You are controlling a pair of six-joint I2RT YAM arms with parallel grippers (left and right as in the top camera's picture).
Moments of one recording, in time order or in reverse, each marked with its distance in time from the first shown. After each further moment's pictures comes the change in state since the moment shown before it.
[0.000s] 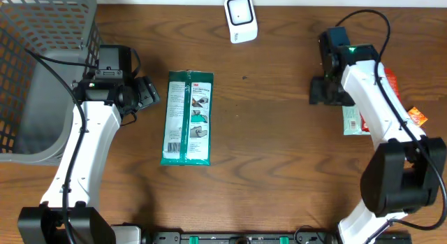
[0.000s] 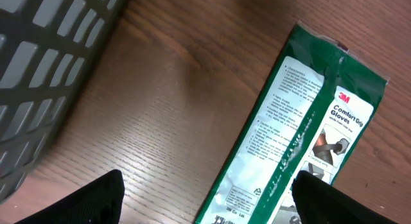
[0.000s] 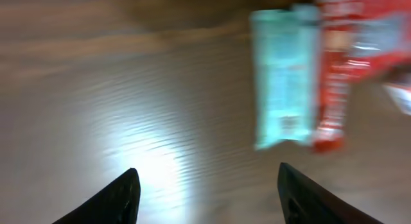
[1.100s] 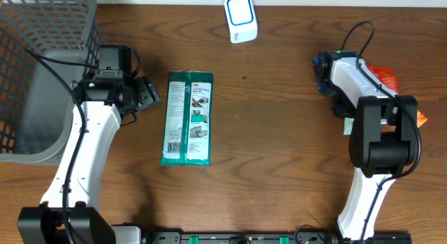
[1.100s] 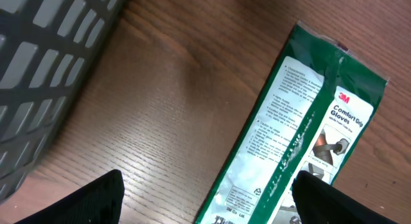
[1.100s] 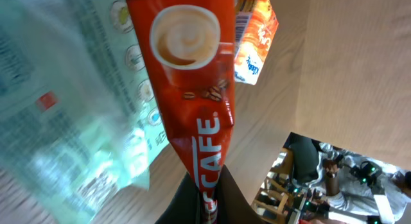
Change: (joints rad) left arm 0.000 0.000 0.000 0.000 0.000 0.000; right arm -0.075 0.311 0.007 -0.132 0.726 0.264
